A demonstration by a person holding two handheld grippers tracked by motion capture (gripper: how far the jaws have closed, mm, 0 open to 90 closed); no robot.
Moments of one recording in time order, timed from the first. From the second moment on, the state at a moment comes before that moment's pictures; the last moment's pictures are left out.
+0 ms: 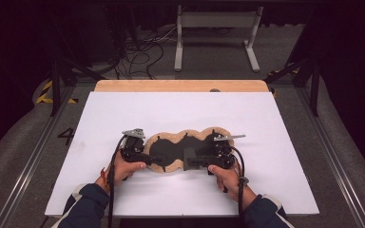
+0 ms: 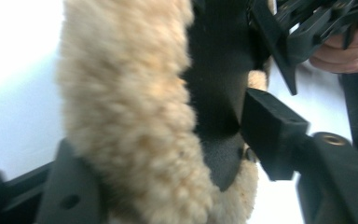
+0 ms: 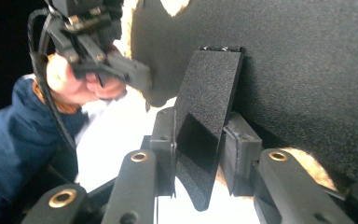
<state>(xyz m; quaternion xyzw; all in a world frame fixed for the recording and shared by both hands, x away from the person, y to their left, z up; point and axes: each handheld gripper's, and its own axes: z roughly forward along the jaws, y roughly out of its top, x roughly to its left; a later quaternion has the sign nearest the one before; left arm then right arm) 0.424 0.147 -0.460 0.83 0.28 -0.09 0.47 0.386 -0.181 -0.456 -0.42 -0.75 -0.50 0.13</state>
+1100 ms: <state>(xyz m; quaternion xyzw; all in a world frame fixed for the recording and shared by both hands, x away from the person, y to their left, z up) 0.388 0.139 -0.437 0.87 0.20 0.04 0.44 0.350 -0.277 -0.414 -0.39 -0.79 -0.43 -0.19</state>
